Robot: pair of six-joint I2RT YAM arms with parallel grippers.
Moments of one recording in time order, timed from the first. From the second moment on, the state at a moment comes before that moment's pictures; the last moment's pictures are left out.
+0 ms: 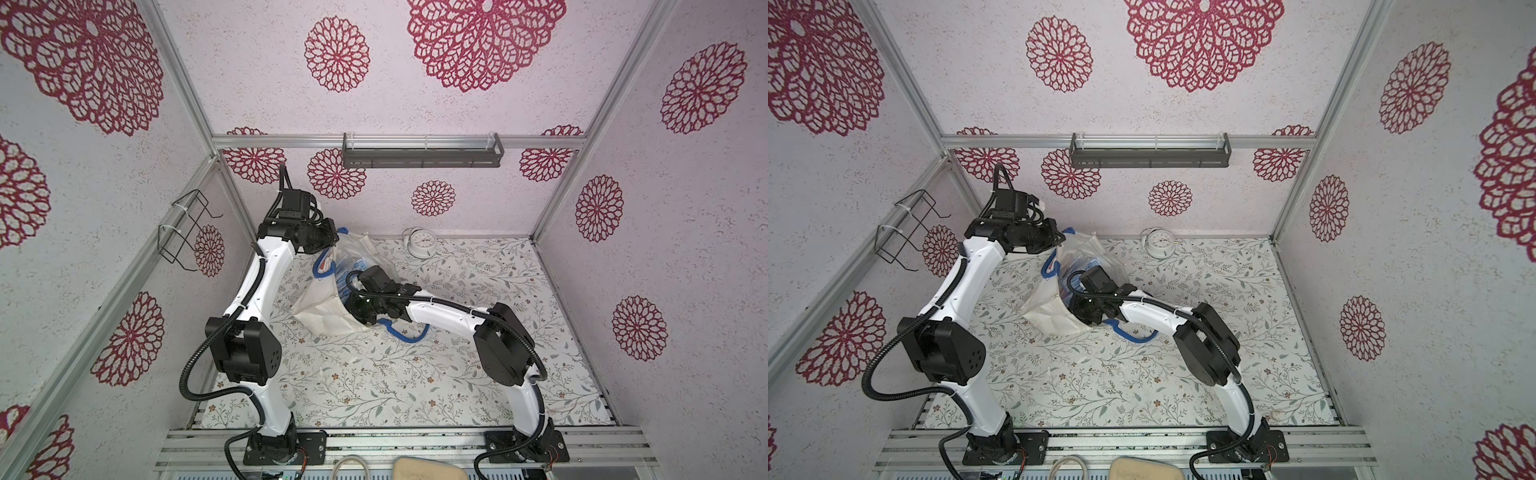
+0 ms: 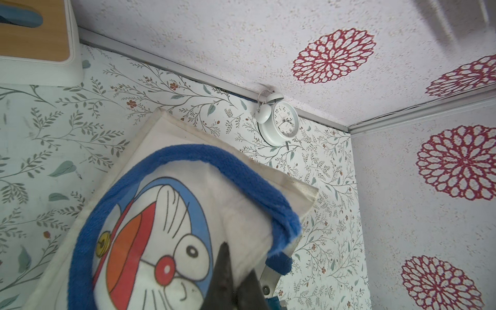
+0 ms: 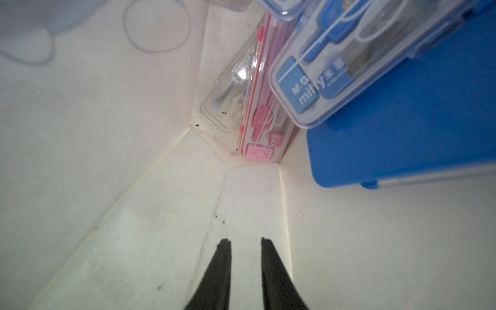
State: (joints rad) left arm -0.13 1.85 1.93 -0.87 0.32 -0.45; right arm 0.91 2.09 1.68 -0.29 -0.40 1.06
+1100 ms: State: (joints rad) left arm -0.16 1.84 1.87 -0.82 0.41 -0.43; right arm 0.74 2.11 1.57 -0.22 -0.16 1.38
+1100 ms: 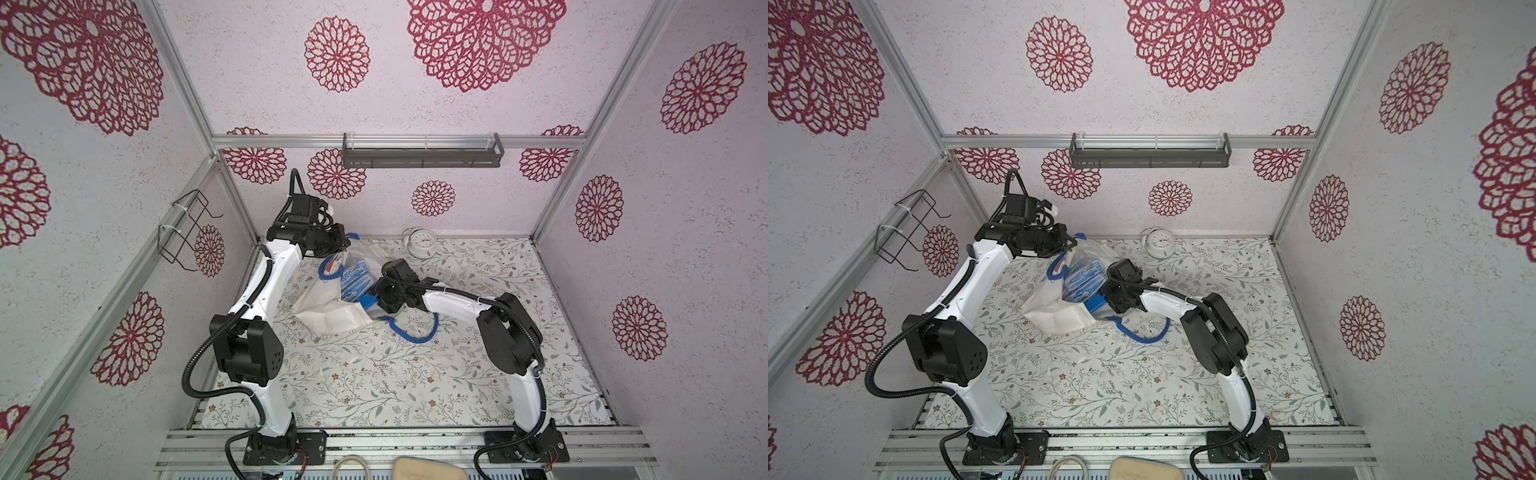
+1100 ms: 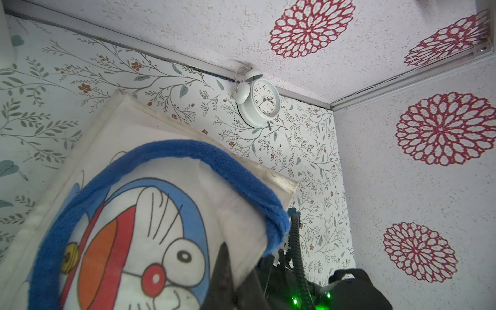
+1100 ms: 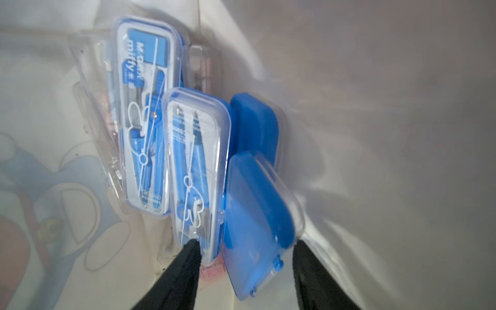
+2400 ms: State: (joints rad) left arm -0.16 1.81 1.80 -0.78 0.41 -0.45; right arm 0.75 1.96 1.49 -0.07 -0.08 1.24
